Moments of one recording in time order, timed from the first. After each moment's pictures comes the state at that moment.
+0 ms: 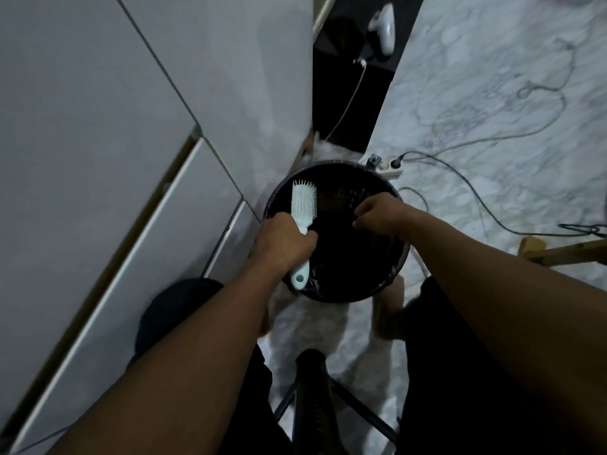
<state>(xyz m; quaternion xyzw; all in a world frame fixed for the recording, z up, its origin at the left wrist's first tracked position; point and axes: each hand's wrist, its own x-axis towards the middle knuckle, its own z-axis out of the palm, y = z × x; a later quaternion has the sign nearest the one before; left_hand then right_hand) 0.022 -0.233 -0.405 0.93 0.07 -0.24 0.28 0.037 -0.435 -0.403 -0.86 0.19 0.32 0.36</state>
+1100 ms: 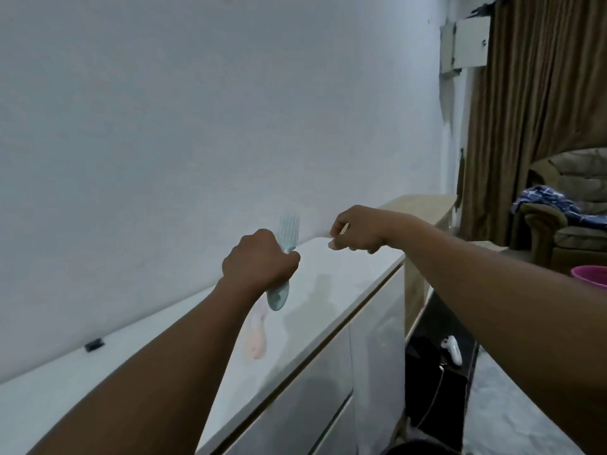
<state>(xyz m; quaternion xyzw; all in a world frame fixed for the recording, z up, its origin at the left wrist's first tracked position) -0.040 -0.046 0.099 0.95 0.08 0.24 0.18 0.013 -0.243 0.137 -0.95 -0.17 0.00 0.27</state>
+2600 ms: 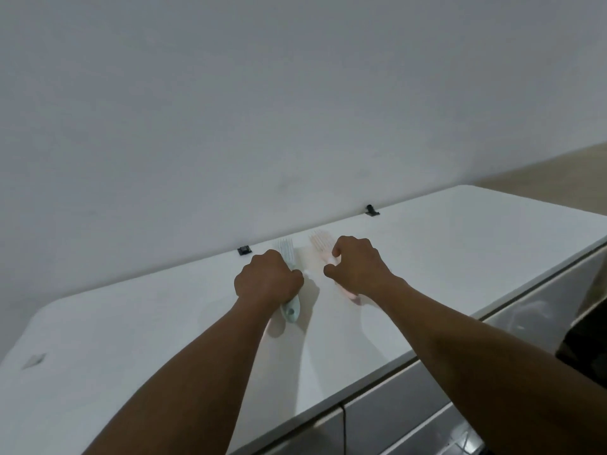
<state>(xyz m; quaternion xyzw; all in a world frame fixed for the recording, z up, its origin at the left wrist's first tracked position) -0.088 0.160 -0.029 0.92 0.35 0.14 0.13 0.007 0.023 -0.029 -0.91 -0.29 -0.03 0.29</state>
